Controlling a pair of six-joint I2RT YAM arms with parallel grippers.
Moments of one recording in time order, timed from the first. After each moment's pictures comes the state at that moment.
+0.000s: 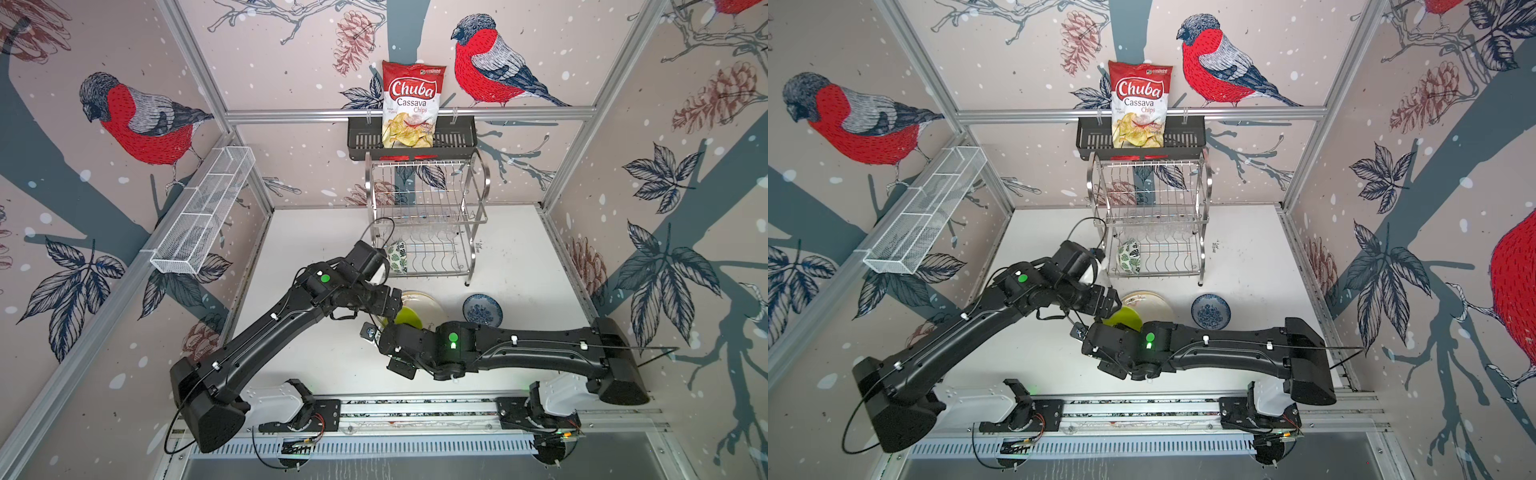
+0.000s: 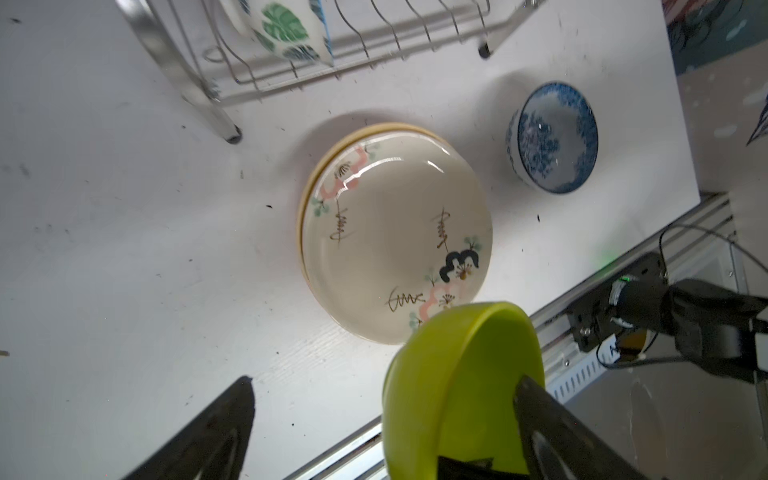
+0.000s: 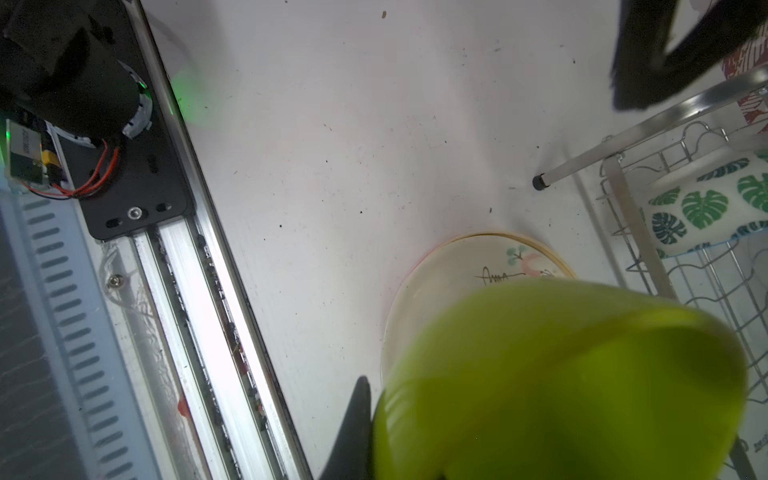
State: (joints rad) left arm -0.79 1.27 1.28 -1.09 0.10 -0.45; right arm 1.46 1.56 1.29 -0.74 0.29 0.03
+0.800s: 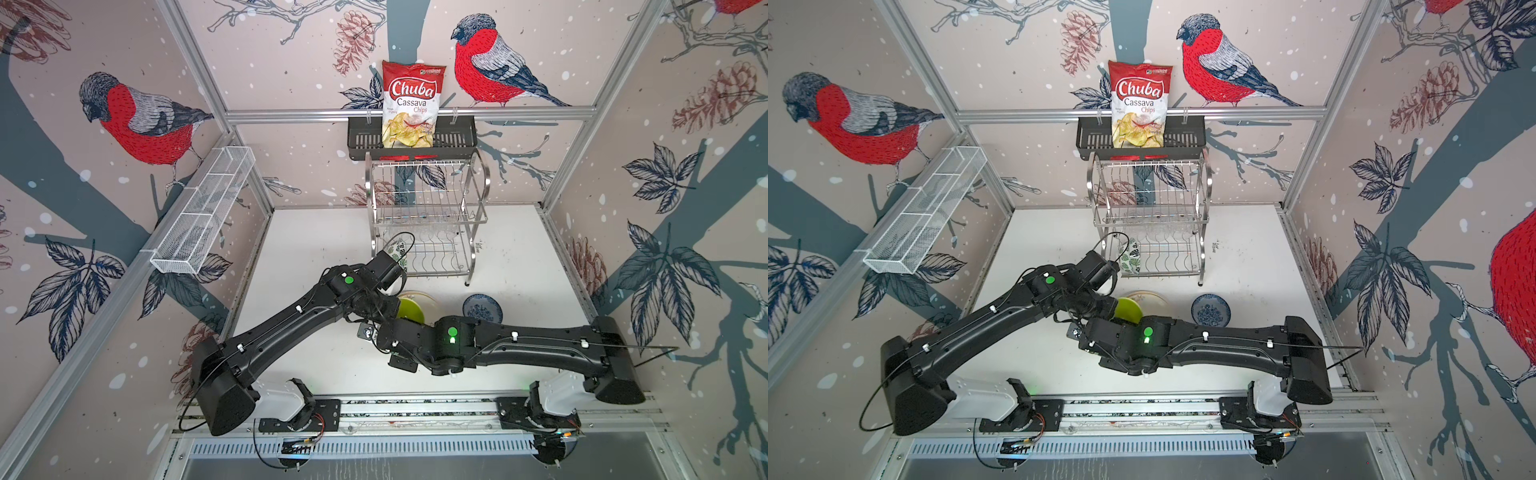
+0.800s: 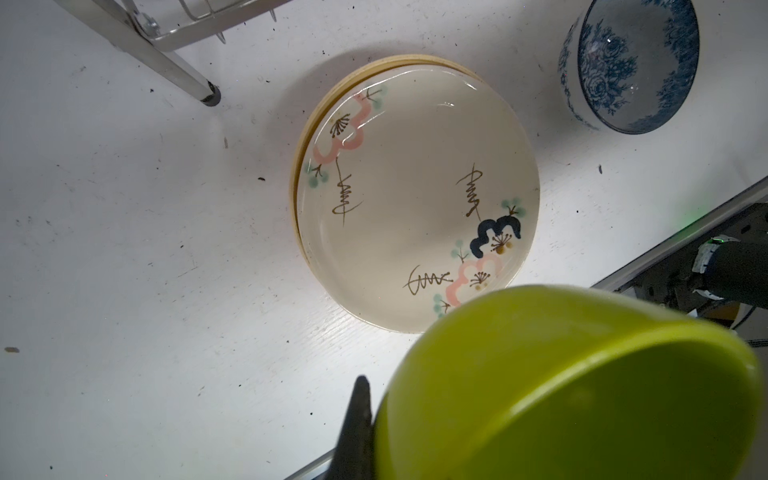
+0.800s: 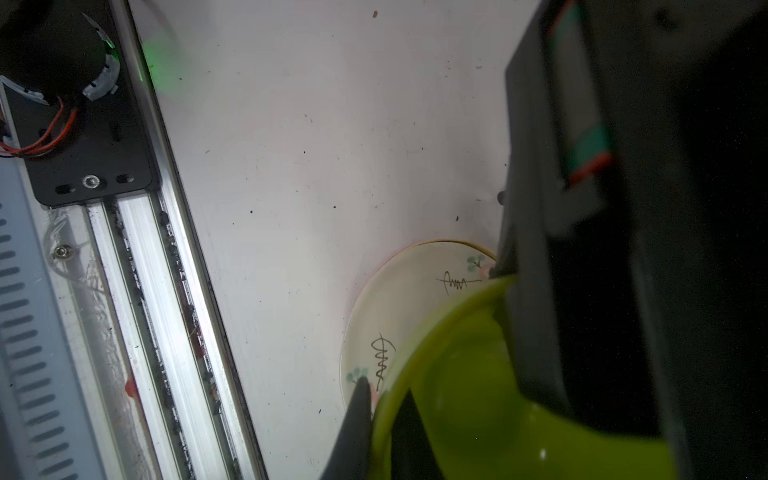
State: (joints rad) left arm -0.83 1.35 1.25 -1.08 0.06 -0.43; right arm 1.46 1.55 1.34 -0.79 0.34 -0.08
